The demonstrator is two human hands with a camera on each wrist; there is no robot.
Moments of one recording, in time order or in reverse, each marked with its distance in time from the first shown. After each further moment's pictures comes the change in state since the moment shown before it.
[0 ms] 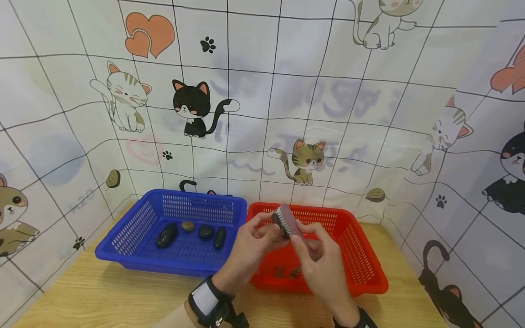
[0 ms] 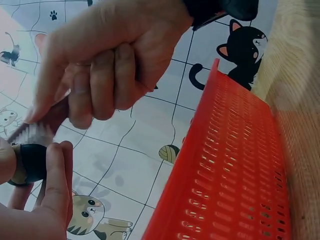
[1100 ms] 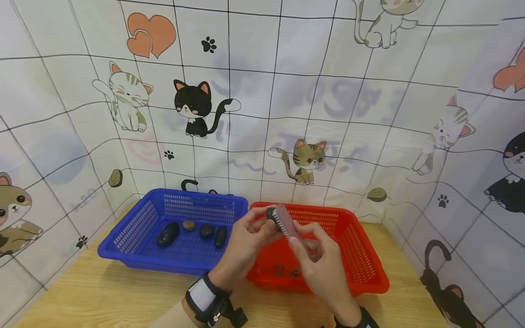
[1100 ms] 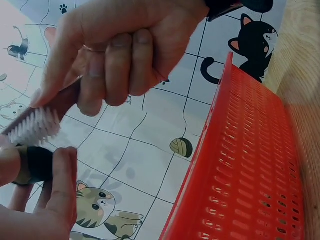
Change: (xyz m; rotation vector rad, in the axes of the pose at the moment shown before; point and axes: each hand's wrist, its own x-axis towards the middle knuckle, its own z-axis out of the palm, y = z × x) left_hand -0.002 0.008 -0.006 -0.025 0.011 0.049; right_hand 0.000 0.002 -0.003 0.022 -0.044 -0.041
